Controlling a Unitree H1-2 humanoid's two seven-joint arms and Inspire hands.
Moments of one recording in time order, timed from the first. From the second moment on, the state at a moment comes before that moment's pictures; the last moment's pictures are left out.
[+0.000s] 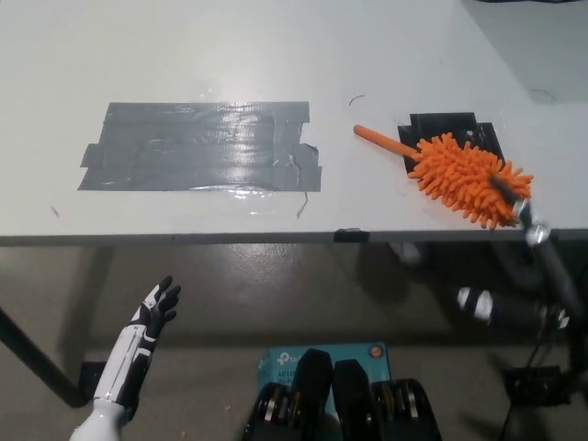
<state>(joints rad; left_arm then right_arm) -0.02 0.19 -0.05 0.09 0.07 -0.22 -0.07 -0.22 -0.30 0.06 -0.29 -0.24 0.05 0.11</state>
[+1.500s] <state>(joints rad) -0.04 0.20 -0.05 0.10 0.08 -0.24 -0.07 -0.83 -0.34 0.31 0.51 -0.49 0.46 0.33</state>
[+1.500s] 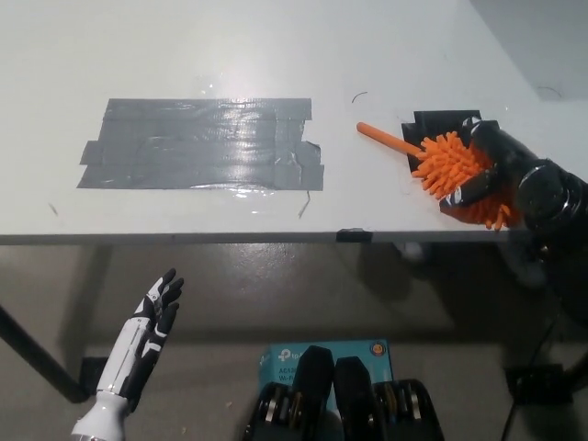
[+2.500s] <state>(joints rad) -0.06 0.20 -0.05 0.10 0.09 -0.24 -0.07 -1.11 -0.32 0.47 1.09 -0.52 0.29 0.31</state>
